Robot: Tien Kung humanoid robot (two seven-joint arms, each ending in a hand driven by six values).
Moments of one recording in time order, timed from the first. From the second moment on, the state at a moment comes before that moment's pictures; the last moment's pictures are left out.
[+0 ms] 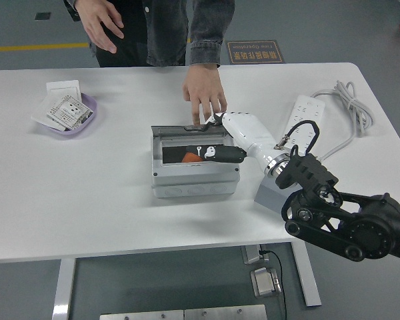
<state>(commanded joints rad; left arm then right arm) 0.06 0.19 -0.68 -0.18 0.91 0.06 0.32 0.71 -0.40 0.36 1.40 -1.69 -0.47 -0.25</state>
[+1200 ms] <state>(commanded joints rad) 0.06 0.19 -0.67 -0.18 0.93 0.07 0.32 0.66 -0.46 0.35 1.48 -1.62 -0.51 -0.22</state>
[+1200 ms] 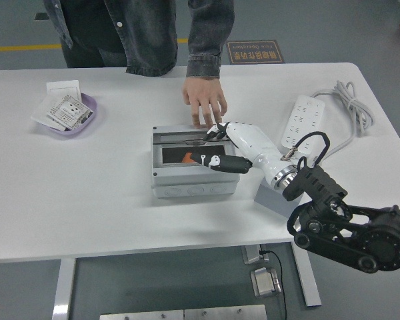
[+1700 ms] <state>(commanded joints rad) 0.06 0.19 -0.61 -0.18 0.88 0.07 0.31 0.62 -0.48 0.34 1.49 -1.58 -0.53 -0.20</state>
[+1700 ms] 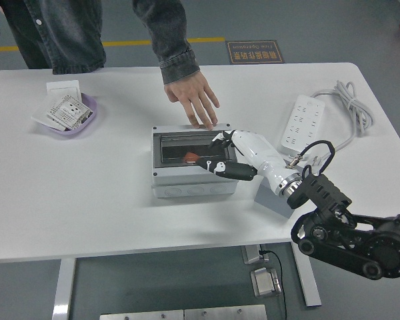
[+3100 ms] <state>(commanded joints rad) 0.07 0.17 -0.73 -0.18 0.98 0.07 0.33 0.12 -0.37 1.19 1.41 -0.68 -0.12 0.30</state>
